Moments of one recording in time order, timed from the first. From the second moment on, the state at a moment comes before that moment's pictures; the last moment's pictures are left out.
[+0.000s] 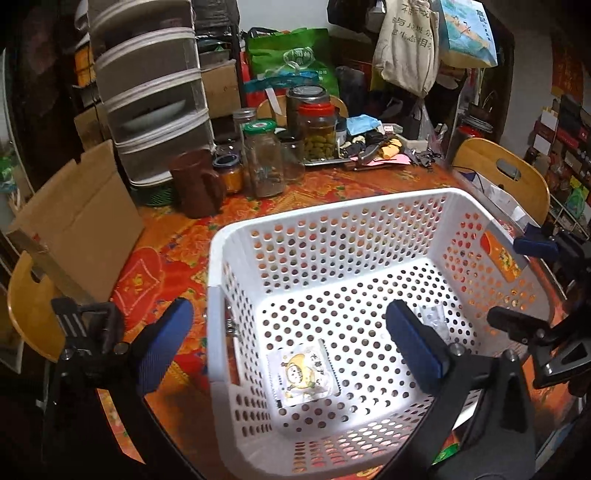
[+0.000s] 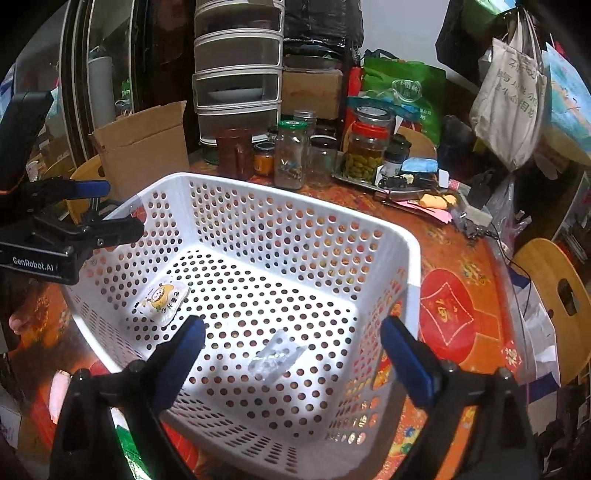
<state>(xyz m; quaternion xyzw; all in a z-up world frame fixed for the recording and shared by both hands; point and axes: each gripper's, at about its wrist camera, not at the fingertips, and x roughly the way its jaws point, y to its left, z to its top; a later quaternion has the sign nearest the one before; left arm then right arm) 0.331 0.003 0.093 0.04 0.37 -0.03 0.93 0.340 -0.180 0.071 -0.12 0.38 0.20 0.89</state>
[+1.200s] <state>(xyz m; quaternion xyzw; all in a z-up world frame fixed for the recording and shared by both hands) 0.099 0.051 0.037 -0.03 0.35 0.00 0.93 0.197 -0.231 0.072 -0.05 0.32 0.17 0.93</state>
